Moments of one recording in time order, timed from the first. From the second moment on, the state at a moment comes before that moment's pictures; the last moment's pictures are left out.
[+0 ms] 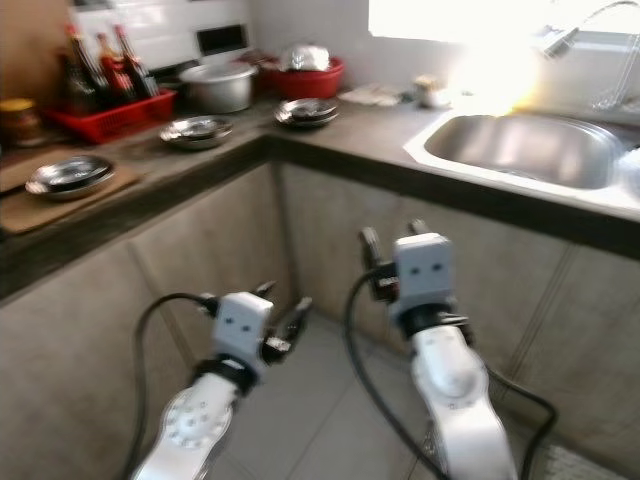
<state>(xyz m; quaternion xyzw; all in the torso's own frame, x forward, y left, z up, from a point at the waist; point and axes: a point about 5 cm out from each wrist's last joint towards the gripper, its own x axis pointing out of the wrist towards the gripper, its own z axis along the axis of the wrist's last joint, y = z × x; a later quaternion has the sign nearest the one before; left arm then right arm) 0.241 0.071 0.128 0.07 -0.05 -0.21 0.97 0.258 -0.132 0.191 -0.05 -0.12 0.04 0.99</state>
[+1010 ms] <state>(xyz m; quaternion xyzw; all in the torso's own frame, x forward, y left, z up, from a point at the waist) 0.244 0.077 0.125 0.07 -0.05 -0.19 0.98 0.265 -0.128 0.194 -0.04 -0.12 0.06 0.99</state>
